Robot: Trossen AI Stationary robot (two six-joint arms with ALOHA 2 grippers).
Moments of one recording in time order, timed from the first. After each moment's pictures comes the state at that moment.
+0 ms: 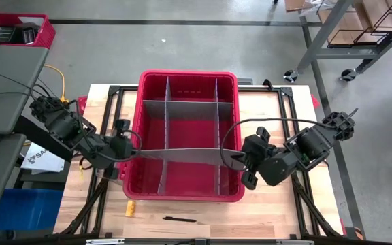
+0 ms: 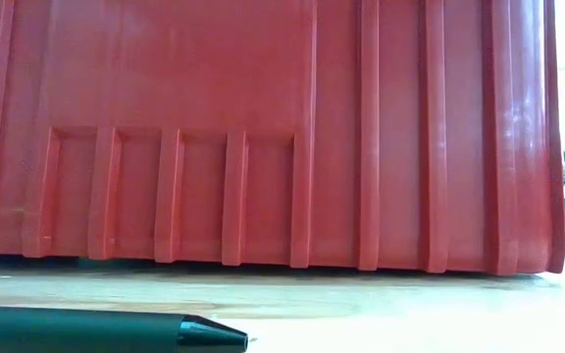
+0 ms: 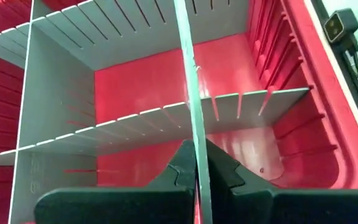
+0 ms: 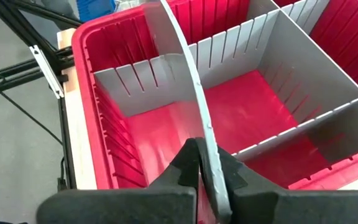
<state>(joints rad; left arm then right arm) -0.63 1.25 1.66 -1.46 -0.45 -0.28 0.56 1.62 2.05 -1.36 0.62 0.79</state>
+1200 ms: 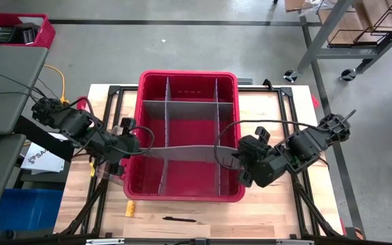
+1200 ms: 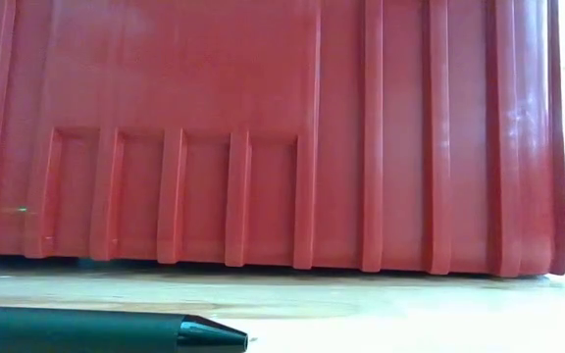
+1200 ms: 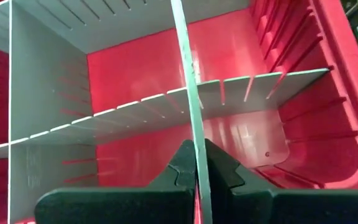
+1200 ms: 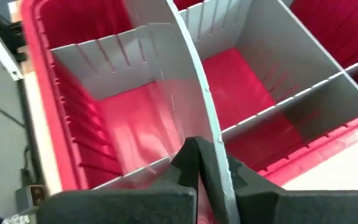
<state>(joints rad) -0.52 1.28 1.66 -1.50 -0.35 -0.19 0.54 1.67 2.05 -1.50 0.59 0.85</state>
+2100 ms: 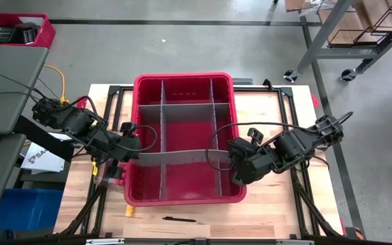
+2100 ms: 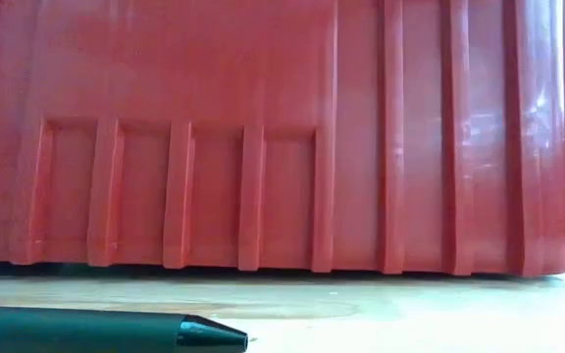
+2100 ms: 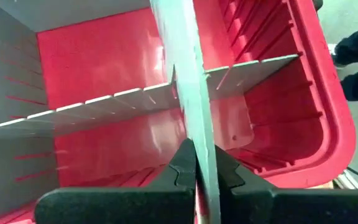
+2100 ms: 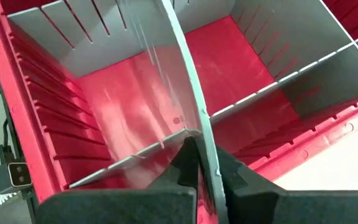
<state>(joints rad) -0.50 1.28 1.66 -1.51 -0.15 -0.27 0.48 1.71 2.05 -1.52 0.50 0.80</state>
